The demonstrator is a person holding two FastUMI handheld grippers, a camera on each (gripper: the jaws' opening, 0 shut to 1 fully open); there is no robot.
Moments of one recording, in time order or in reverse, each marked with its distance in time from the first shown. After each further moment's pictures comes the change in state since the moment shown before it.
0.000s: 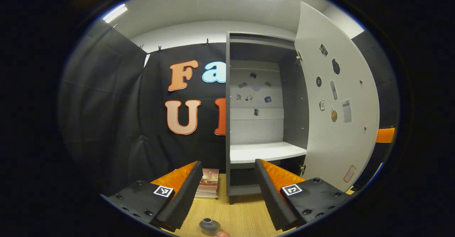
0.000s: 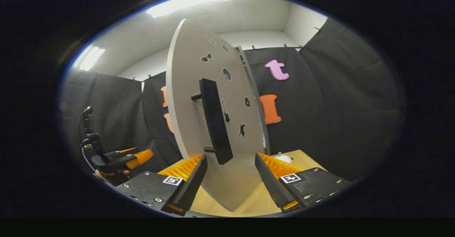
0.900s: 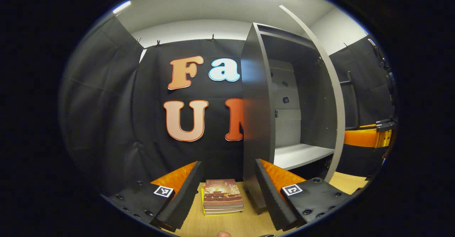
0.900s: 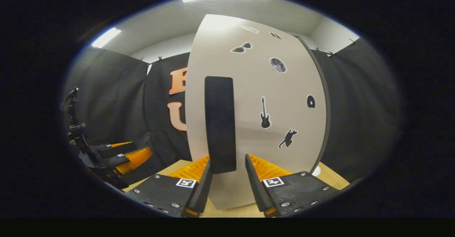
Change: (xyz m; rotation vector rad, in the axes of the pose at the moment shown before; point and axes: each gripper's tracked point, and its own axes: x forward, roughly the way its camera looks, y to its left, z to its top) left arm 0.116 0.129 -0.018 -0.019 -0.013 -0.117; right arm 0.137 0.118 -0.043 -0.206 0.052 -0.070
